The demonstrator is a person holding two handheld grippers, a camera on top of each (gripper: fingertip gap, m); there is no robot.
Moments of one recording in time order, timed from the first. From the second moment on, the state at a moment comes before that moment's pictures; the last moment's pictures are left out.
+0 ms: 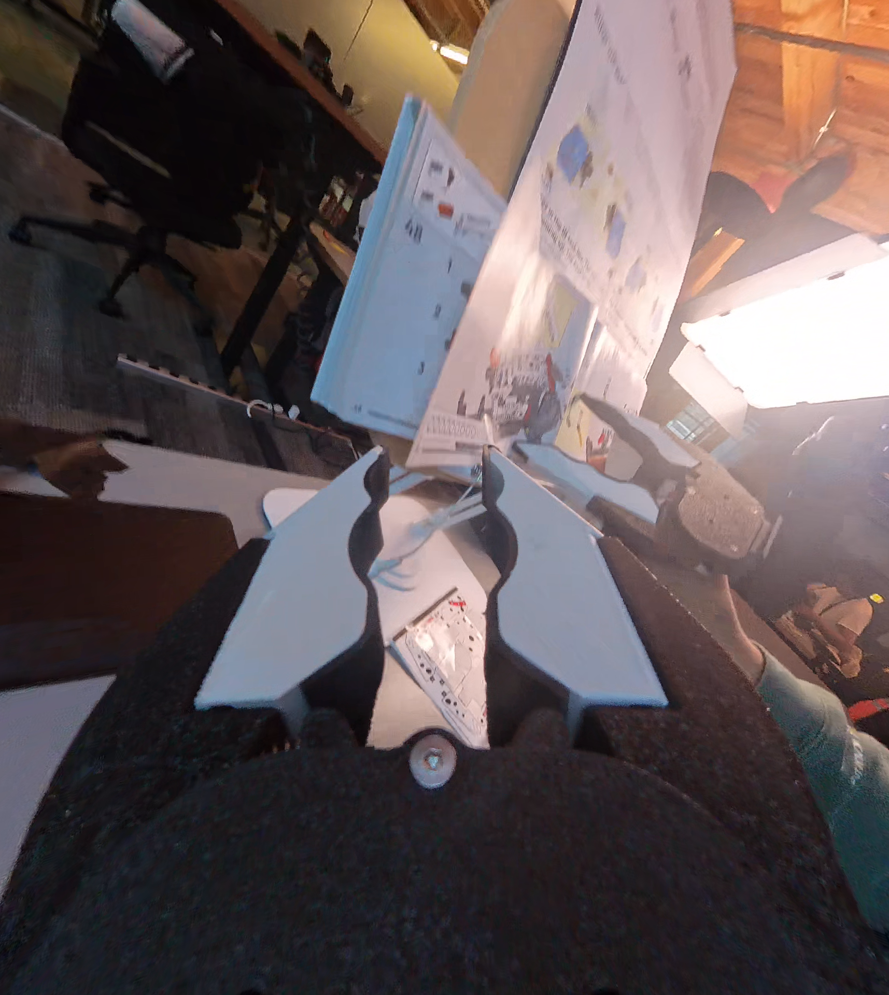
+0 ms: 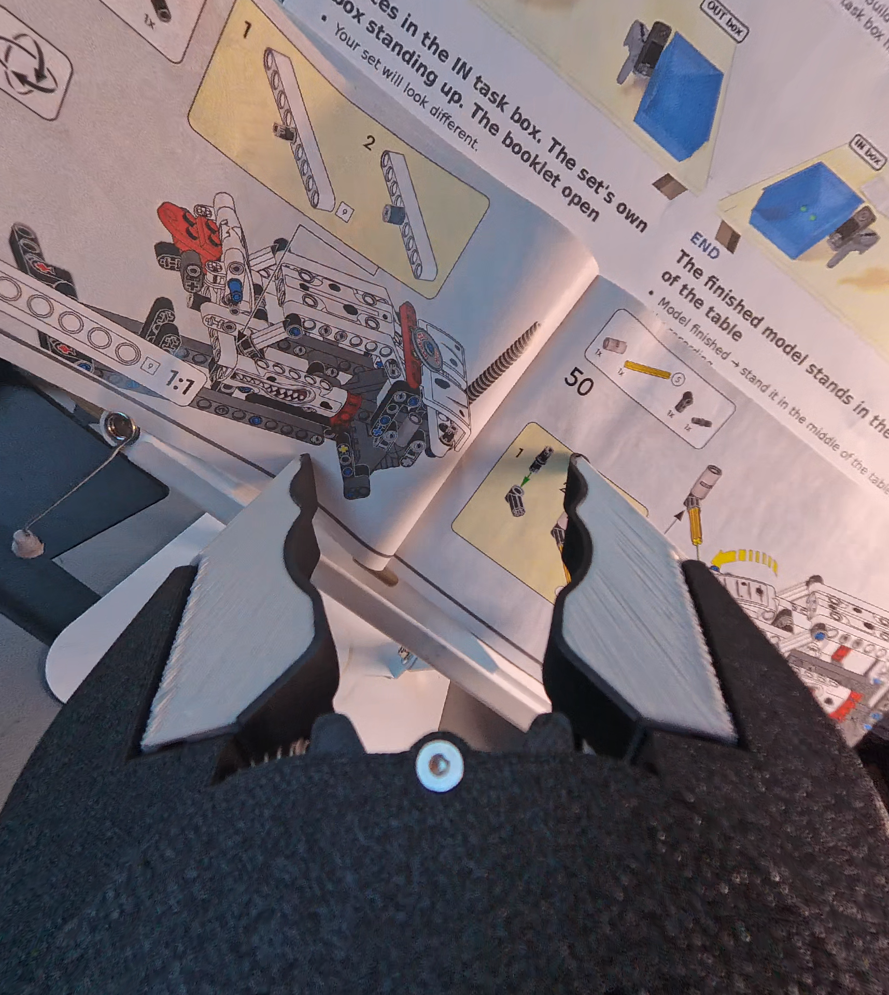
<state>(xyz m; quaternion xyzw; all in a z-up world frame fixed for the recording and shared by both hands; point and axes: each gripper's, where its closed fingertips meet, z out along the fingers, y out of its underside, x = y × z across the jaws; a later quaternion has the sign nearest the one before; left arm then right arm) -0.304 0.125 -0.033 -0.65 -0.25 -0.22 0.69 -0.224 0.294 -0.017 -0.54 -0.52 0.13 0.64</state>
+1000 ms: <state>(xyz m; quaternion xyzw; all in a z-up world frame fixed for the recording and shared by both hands) -0.319 0.163 -0.059 -0.40 -0.40 -0.46 0.68 -0.230 0.292 -0.013 -0.55 -0.49 0.15 0.66</state>
